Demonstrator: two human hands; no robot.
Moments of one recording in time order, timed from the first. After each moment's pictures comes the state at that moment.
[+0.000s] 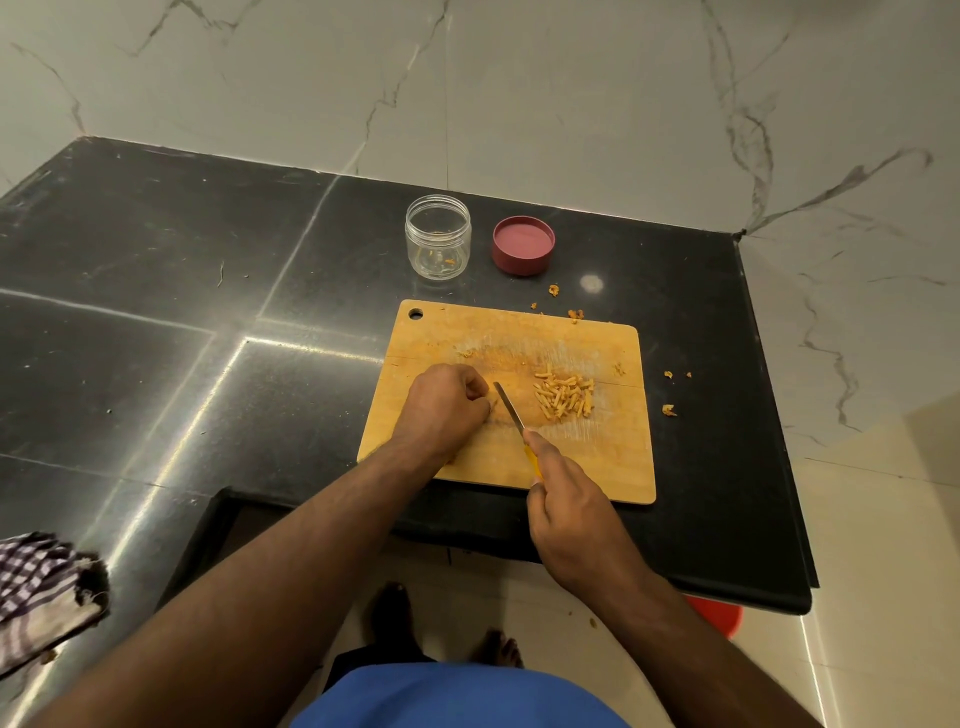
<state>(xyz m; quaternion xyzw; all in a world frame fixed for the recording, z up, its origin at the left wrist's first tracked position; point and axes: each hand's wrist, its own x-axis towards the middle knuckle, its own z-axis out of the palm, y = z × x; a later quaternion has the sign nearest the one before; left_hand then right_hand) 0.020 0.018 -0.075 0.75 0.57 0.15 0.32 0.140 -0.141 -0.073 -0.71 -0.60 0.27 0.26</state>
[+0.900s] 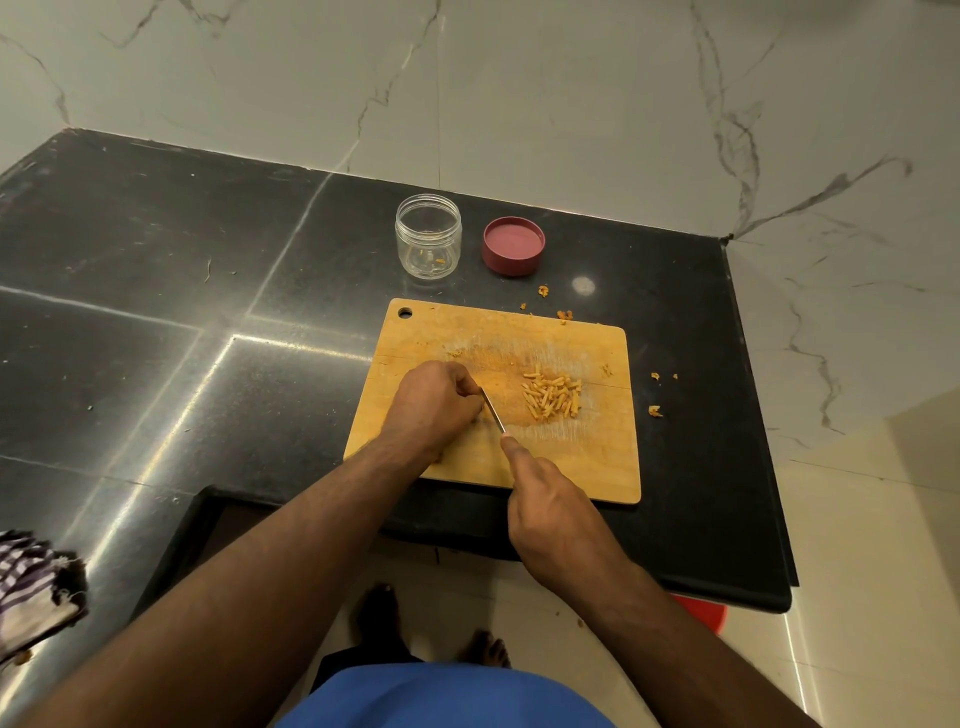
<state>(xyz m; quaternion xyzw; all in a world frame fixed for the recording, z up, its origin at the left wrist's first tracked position) 0.024 0.019 -0.071 0.74 0.57 0.14 0.32 0.135 -0.137 -0.065 -0.72 -0.61 0.27 0.18</state>
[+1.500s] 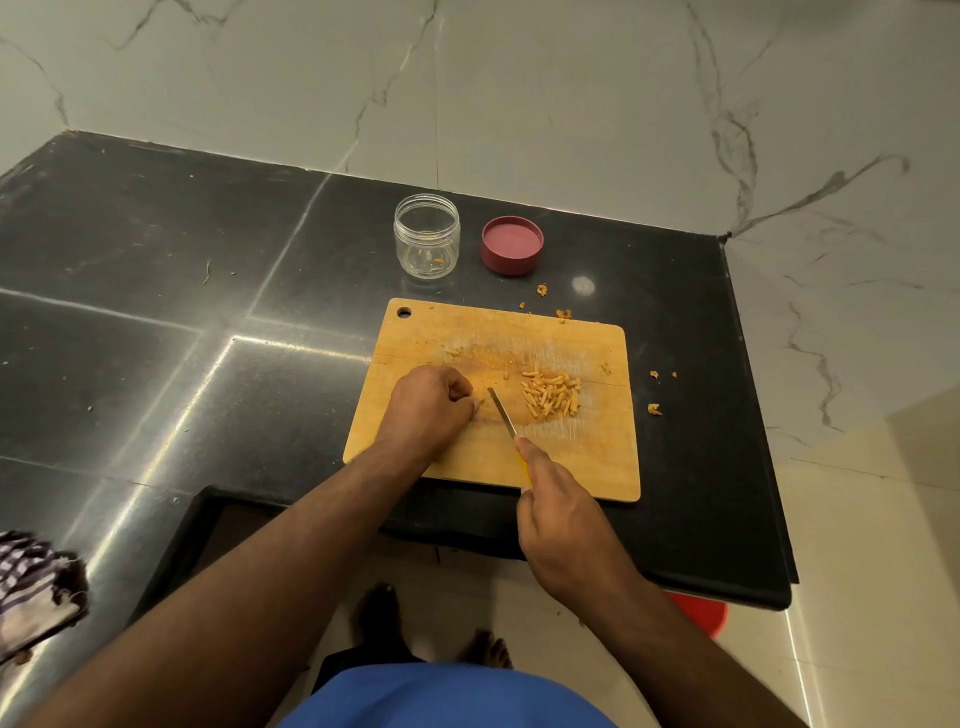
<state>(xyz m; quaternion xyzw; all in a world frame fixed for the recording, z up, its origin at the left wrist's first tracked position) 0.016 0.015 -0.077 0.74 0.57 0.16 0.31 0.139 -0.151 -0.066 -0.71 -0.60 0.27 0.25</state>
